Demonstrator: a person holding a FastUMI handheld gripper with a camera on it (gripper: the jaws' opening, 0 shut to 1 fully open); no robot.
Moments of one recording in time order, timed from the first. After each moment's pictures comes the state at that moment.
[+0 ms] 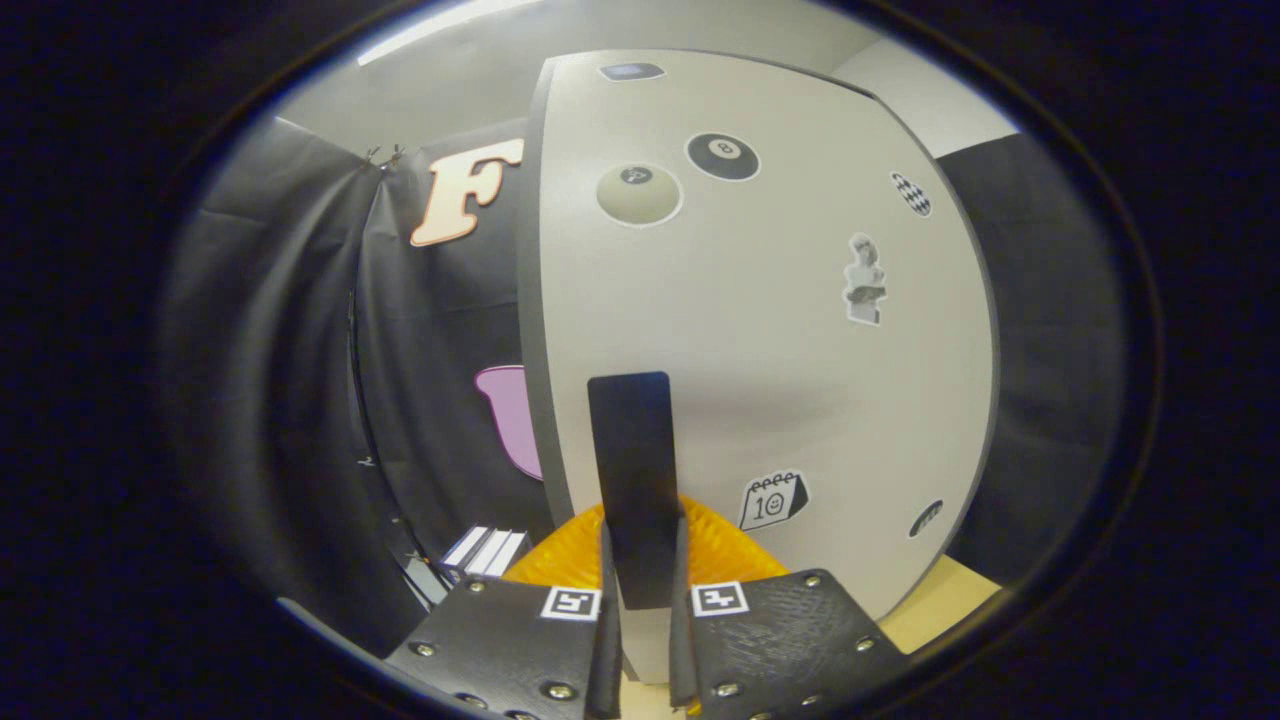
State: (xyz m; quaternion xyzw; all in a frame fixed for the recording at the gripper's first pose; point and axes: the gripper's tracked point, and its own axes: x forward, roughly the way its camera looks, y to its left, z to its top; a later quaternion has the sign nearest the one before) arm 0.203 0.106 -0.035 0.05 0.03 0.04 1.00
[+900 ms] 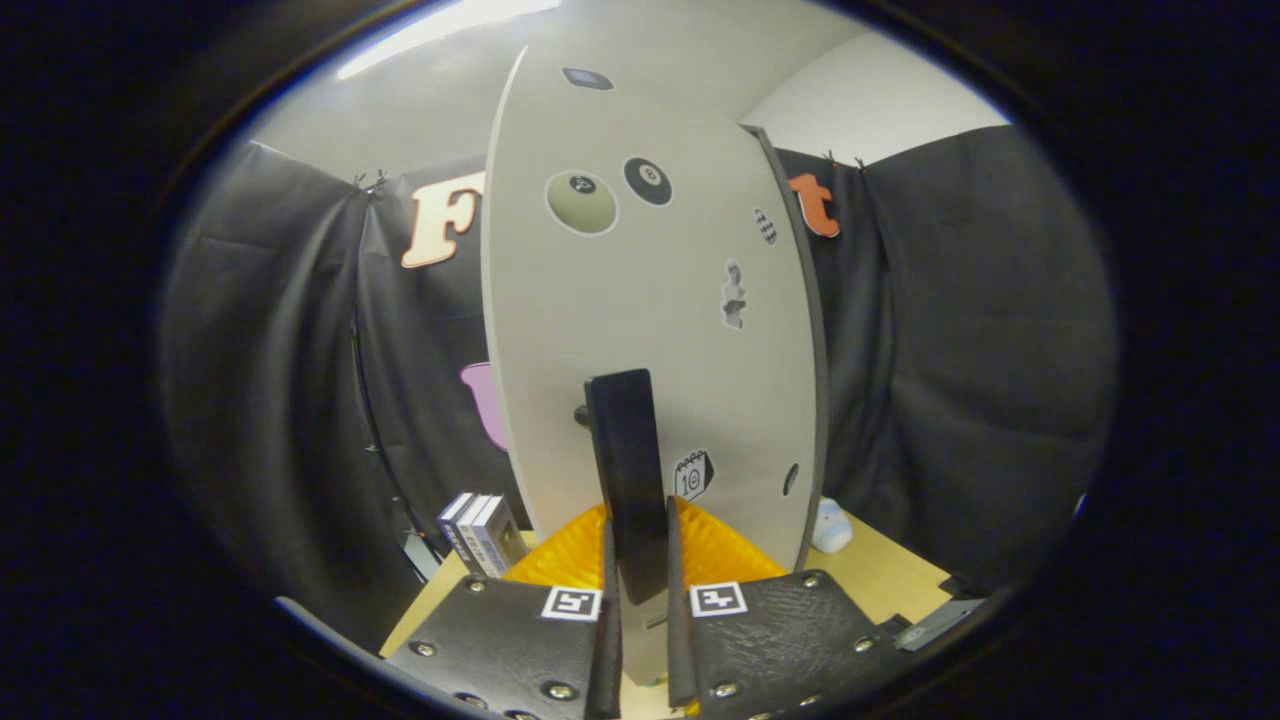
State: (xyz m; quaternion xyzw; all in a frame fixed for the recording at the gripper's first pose) arm 0.104 0.043 -0.029 0.06 0.04 0.00 1.00
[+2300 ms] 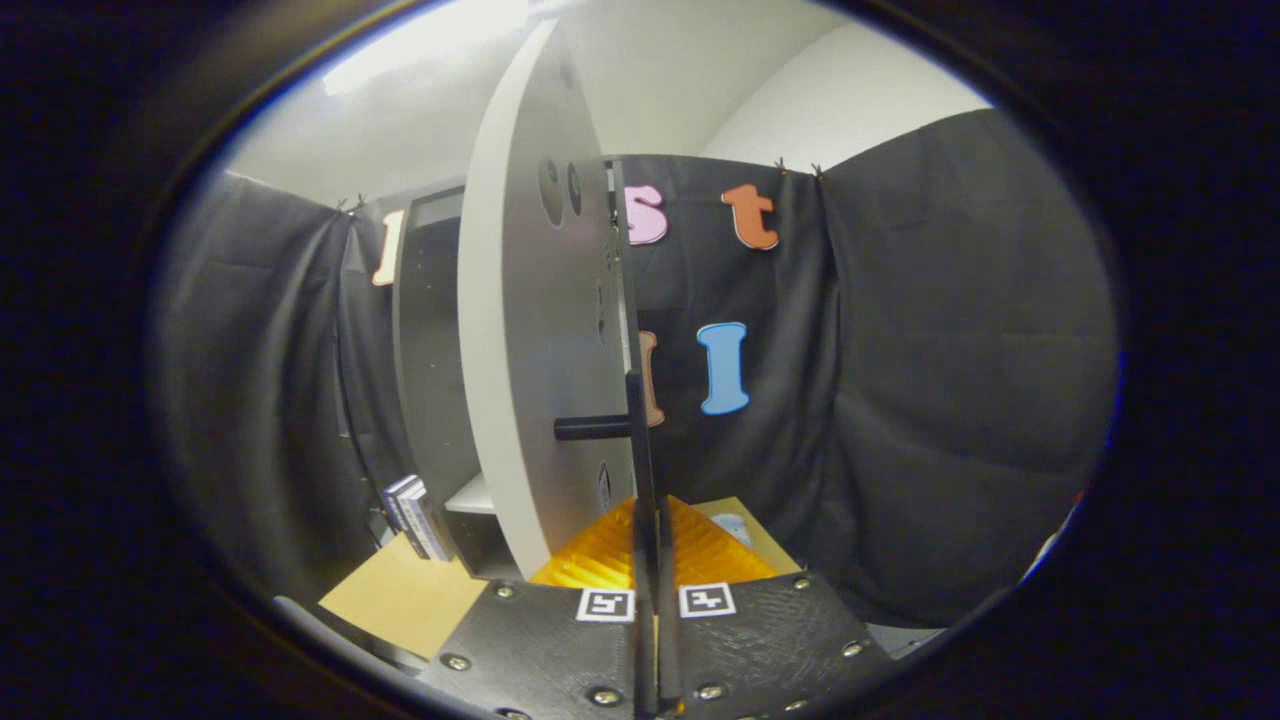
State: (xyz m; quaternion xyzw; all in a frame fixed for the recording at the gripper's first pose) arm 0.085 -0.061 -0.025 0.05 0.03 0.03 1.00
